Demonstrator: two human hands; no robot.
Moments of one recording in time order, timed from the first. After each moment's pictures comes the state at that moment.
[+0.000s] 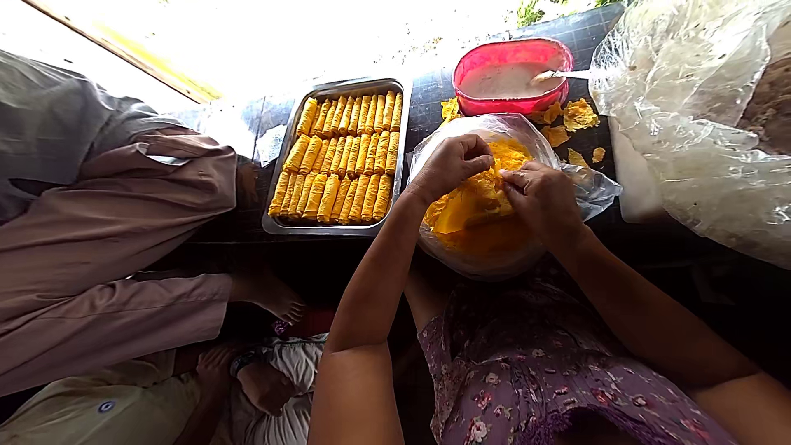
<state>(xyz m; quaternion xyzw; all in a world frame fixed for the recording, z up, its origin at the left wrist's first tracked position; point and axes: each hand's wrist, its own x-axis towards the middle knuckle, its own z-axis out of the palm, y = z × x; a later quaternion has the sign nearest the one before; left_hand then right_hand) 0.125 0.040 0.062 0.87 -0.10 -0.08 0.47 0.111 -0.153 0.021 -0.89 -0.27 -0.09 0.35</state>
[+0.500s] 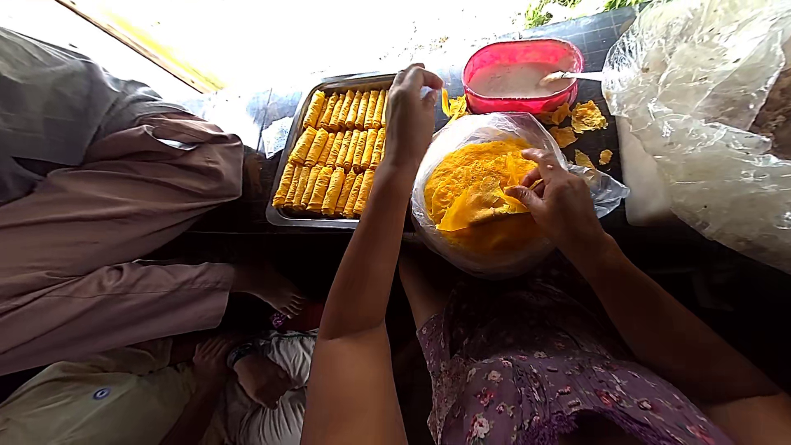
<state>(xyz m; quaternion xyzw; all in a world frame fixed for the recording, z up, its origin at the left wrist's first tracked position) 0.140 0.077 0.094 0.93 0.03 0.17 0.32 0.098 -0.167 0.037 -0.89 -0.27 -0.04 0.37</state>
